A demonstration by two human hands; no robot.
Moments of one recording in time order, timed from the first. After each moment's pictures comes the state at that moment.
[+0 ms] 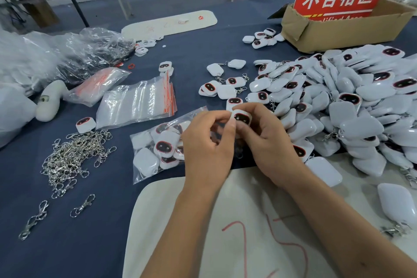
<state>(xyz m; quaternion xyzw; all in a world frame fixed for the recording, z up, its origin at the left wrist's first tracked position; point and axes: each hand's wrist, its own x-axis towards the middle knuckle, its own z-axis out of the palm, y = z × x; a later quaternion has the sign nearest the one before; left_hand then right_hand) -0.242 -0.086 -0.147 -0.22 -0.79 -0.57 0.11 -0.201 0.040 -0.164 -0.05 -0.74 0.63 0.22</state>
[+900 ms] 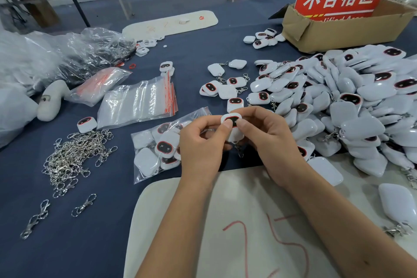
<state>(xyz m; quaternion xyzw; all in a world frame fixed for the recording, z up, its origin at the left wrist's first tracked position) -0.248 -0.088 -0.151 -0.08 -0.70 -0.70 -0.06 -0.201 0.043 -0.167 -0.06 -0.66 0.73 0.20</state>
